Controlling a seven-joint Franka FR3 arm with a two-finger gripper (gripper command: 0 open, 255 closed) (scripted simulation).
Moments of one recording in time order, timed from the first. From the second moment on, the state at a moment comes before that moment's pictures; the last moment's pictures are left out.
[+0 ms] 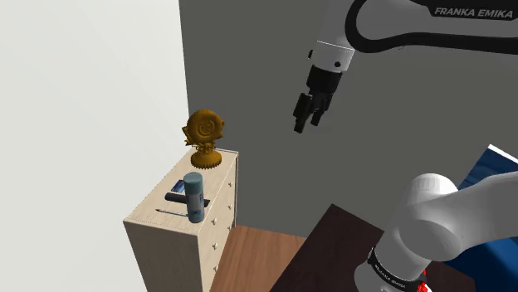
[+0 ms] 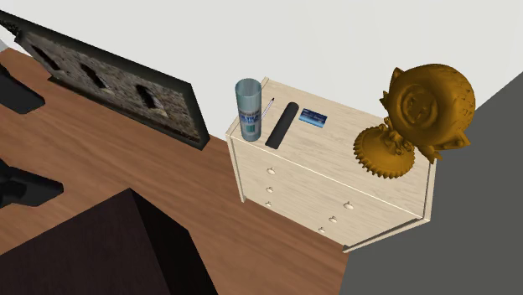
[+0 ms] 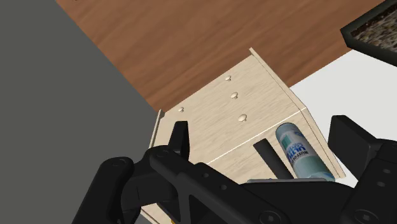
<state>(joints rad) -0.01 -0.80 0.05 -2.37 0.08 1.68 0.06</state>
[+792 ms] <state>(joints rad) 0.00 -0.49 0.17 -2.34 0.10 1.98 0.16</state>
